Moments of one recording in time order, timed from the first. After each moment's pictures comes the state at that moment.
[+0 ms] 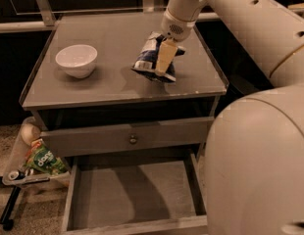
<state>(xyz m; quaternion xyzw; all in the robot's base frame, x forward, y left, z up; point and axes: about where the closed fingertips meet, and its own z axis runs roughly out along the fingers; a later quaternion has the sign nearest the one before) 0.700 -0.065 0.887 -0.60 0.78 0.03 0.17</state>
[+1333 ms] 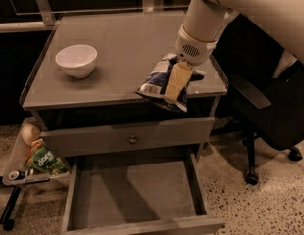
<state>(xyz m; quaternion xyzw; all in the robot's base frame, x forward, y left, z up) 0.575 -0.091 0.890 -0.53 0.84 0.04 0.13</state>
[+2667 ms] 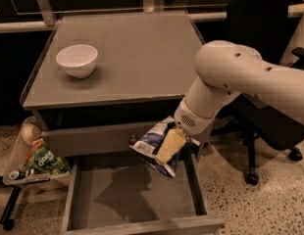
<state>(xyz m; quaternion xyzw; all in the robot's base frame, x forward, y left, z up) 0.470 -0.076 0.755 -0.44 0.88 0.16 0.08</state>
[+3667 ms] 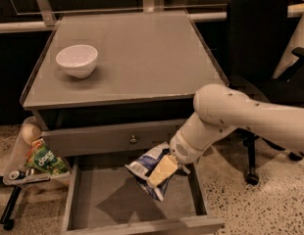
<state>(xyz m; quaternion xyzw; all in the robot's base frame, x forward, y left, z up) 0.444 -0.057 0.677 -0.39 0.89 0.23 0.06</state>
